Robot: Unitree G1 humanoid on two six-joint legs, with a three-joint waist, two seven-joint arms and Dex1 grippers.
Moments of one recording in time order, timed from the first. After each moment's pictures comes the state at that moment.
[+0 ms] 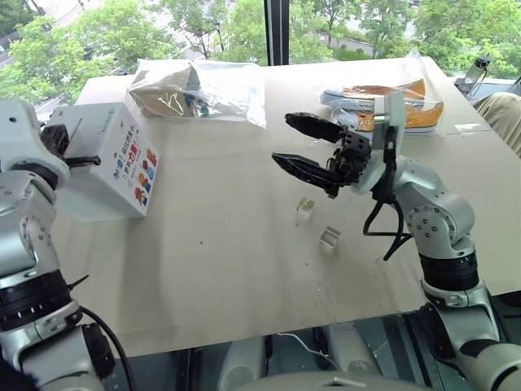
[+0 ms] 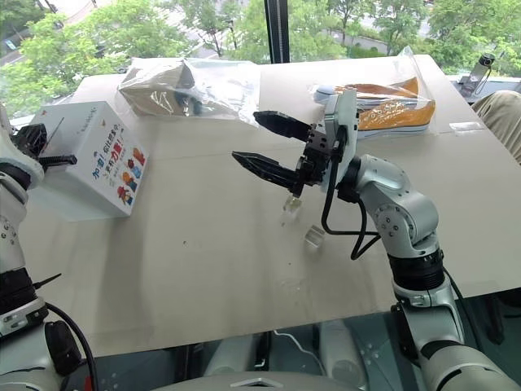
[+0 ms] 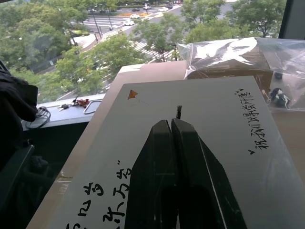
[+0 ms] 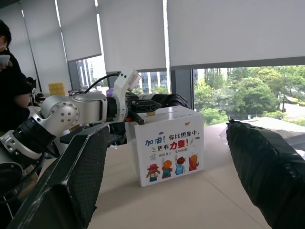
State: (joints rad) left arm -0.43 0.75 0.58 -0.06 -0.28 0.72 -0.20; right arm -0.63 -0.27 0.06 -0.28 0.71 0.52 0.81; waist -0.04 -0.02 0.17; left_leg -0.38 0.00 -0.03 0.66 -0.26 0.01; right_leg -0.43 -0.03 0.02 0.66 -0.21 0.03
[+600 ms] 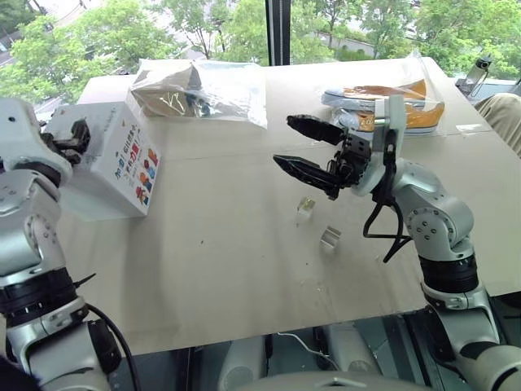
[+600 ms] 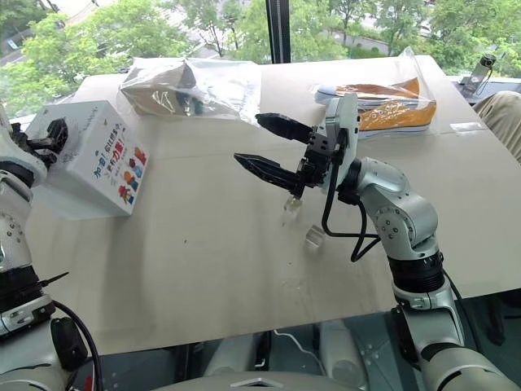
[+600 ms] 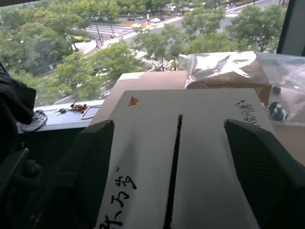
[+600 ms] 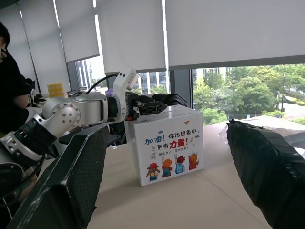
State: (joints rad) left arm -0.45 0.71 0.58 -0.03 -0.31 0.59 -0.21; right arm -0.62 -0.27 0.06 -0.28 0.70 0.51 0.81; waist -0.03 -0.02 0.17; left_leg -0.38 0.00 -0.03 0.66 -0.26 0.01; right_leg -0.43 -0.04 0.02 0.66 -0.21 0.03
